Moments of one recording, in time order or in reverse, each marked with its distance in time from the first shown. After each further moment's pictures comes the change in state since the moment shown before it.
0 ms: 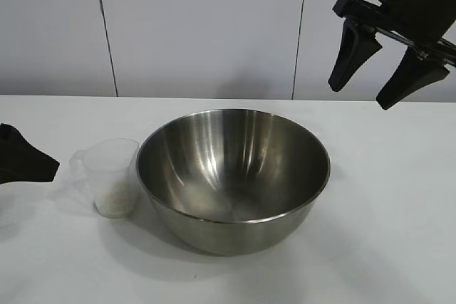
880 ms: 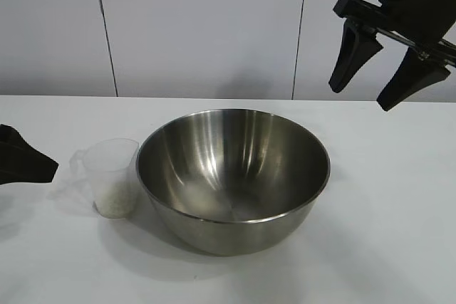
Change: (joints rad) left arm 0.000 0.000 0.000 0.000 -0.029 0.007; right arm 0.000 0.000 0.000 0.000 0.053 0.000
